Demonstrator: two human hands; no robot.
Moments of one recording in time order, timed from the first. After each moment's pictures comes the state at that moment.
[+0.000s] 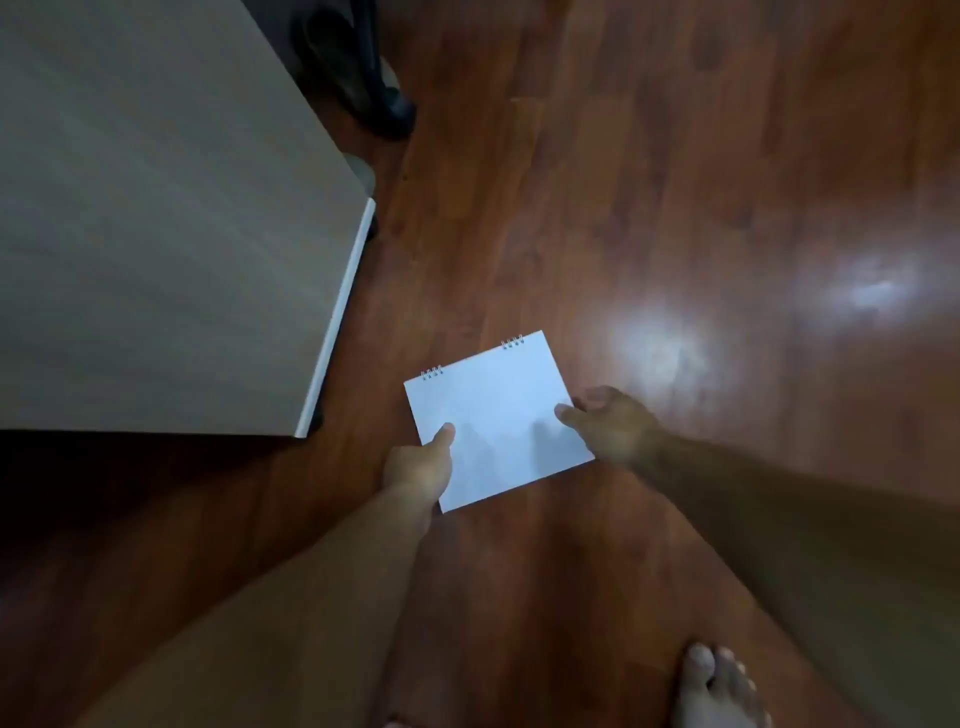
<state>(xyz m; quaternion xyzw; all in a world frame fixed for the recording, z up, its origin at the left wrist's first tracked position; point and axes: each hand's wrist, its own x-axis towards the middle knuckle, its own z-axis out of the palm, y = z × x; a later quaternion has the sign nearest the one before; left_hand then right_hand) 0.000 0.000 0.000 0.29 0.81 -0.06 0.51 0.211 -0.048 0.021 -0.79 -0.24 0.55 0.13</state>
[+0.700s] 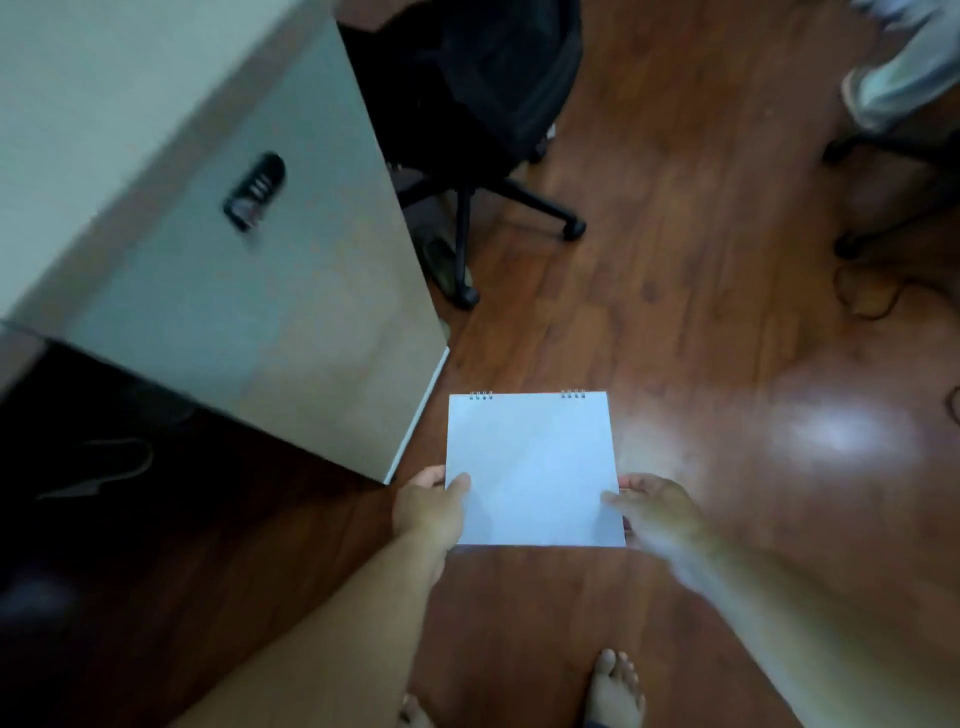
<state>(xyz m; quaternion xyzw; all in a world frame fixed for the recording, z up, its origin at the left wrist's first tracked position) 0.000 -0.029 0.343 0.34 0.77 0.15 0.53 0.229 -0.102 0.352 -0.79 -0.13 0.56 0.24</state>
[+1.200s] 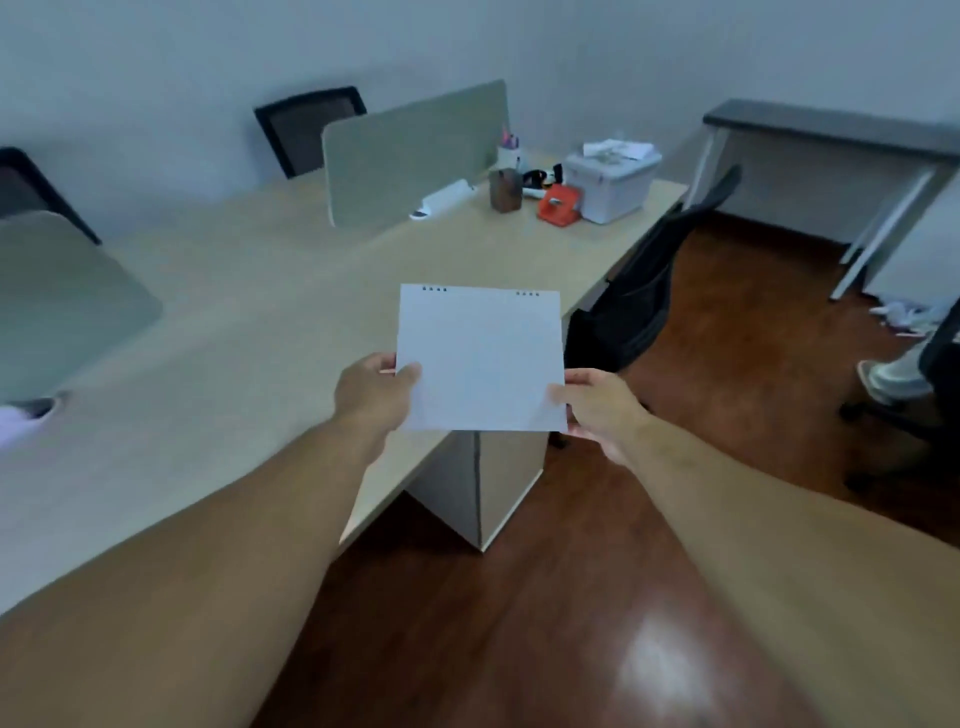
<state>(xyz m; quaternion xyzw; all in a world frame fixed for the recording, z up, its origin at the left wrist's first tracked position) -0.237 -0.086 0.819 0.41 0.72 0.42 0.37 0.004 -0.090 0.812 -0.65 -0.38 0.54 0.38</state>
